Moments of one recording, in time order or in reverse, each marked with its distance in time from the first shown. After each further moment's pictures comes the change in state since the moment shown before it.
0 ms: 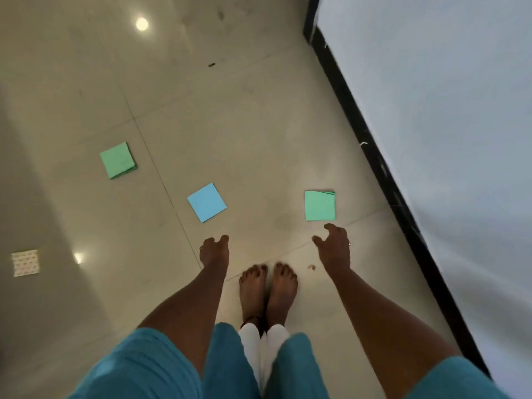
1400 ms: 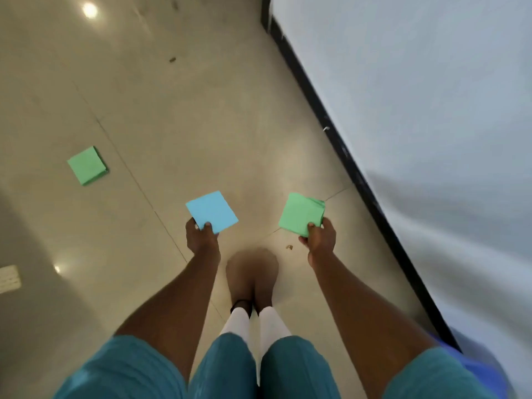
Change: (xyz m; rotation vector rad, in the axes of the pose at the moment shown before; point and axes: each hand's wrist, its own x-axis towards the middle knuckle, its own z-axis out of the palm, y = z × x) left_hand 0.033 -0.061 0.065 -0.132 -0.024 0.180; right_hand -0.047 -0.006 -0.040 0.976 0.215 0.416
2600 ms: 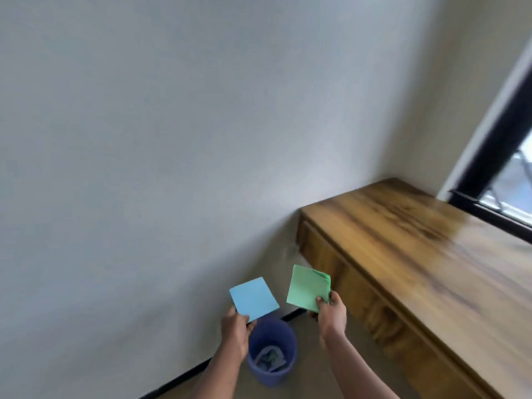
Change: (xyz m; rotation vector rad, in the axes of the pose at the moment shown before) left_hand -0.816 0.078 -0.092 0.331 -1.391 0.564; right_hand -0.483 0.115 -0.578 1.098 1.013 -0.107
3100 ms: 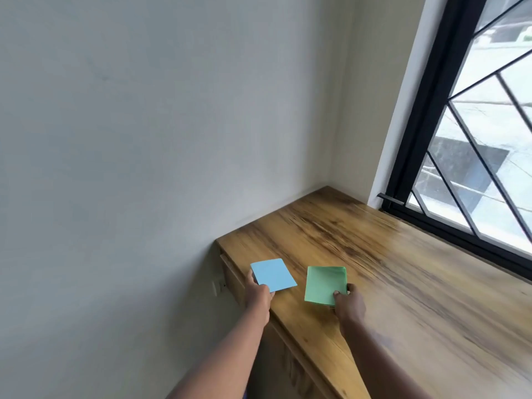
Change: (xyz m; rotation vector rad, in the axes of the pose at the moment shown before) left_hand 0.039 -0.046 0.324 0.247 -0.080 0.104; right_hand 0.204 -0.092 -0.188 -0.172 0.173 -0.001
